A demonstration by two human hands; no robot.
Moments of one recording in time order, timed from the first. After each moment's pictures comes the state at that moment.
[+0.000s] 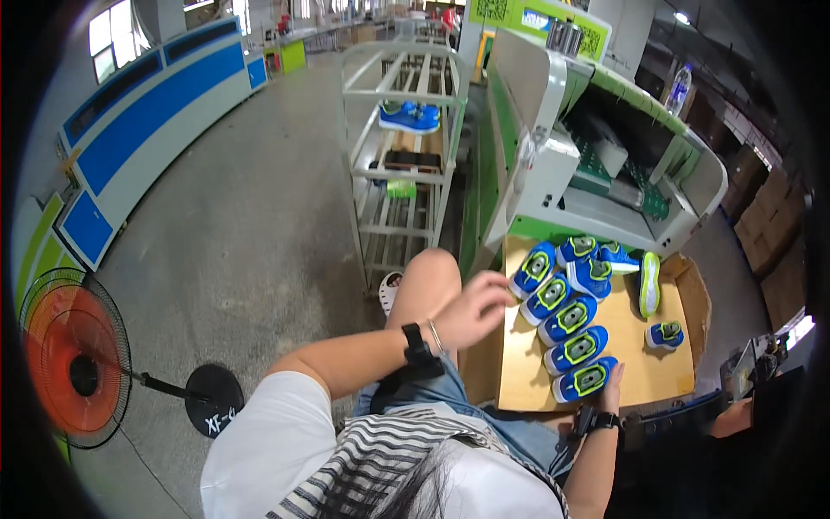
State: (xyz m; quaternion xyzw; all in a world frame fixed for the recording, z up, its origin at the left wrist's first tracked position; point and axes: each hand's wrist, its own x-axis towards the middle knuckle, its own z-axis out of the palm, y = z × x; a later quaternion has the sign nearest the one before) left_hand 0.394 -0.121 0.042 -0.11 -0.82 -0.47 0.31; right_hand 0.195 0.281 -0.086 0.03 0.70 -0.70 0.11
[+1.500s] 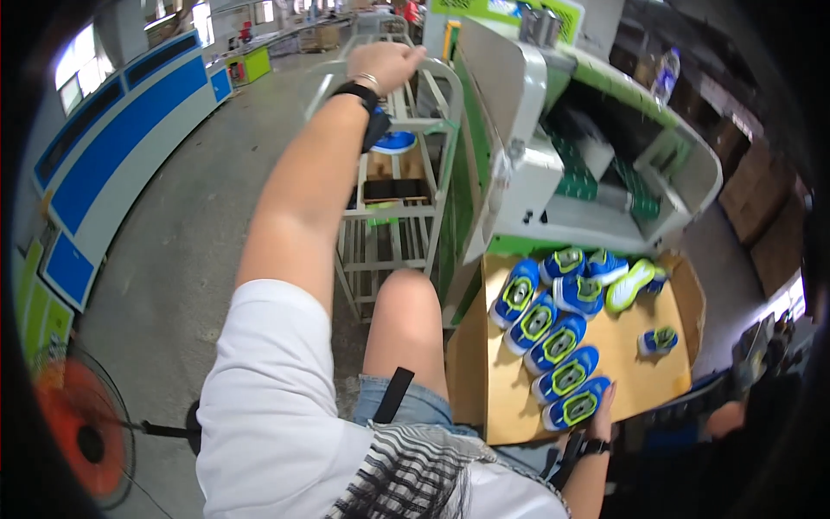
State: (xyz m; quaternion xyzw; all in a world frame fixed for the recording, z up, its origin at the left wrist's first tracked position) left_hand 0.207 -0.414 0.314 0.21 -0.91 0.01 0.36; right_hand 0.206 0.291 -0.097 0.04 0.74 -0.66 0.08
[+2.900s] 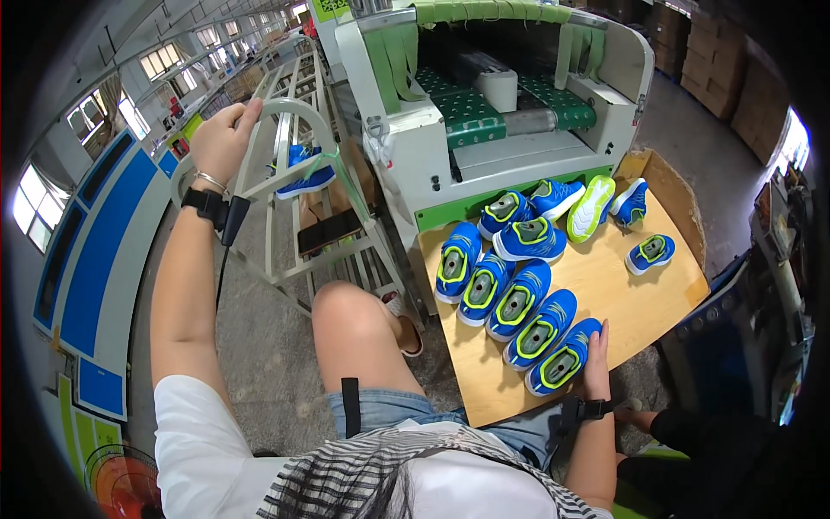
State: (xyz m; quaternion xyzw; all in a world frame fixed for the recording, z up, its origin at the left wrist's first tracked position) left_hand 0.258 -0.336 0.308 0.15 -0.89 0.06 0.42; right_hand 0.222 0.262 -0.086 0.03 0.69 -0.72 0.05
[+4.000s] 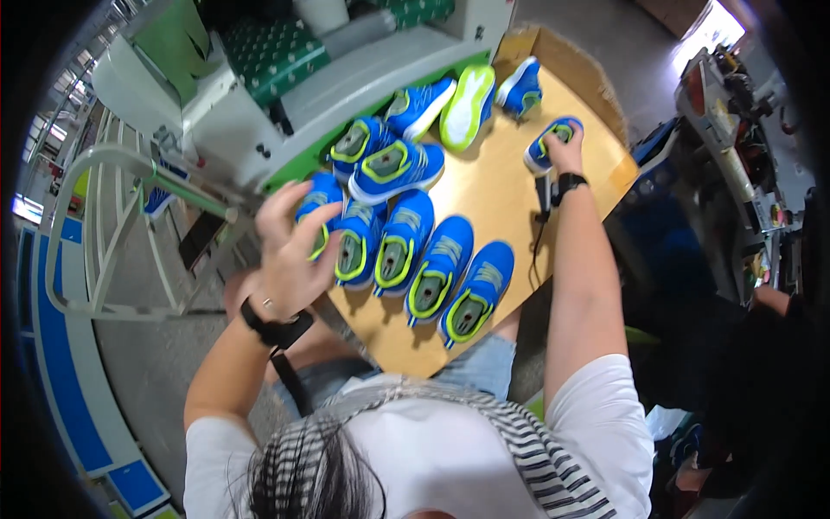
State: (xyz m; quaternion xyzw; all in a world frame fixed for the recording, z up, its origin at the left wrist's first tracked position) left_hand 0.205 -0.073 0.113 -0.24 -0.91 -0.18 0.28; right_hand -0.044 0.385 -0.063 0.16 0.82 -0.51 -0.22
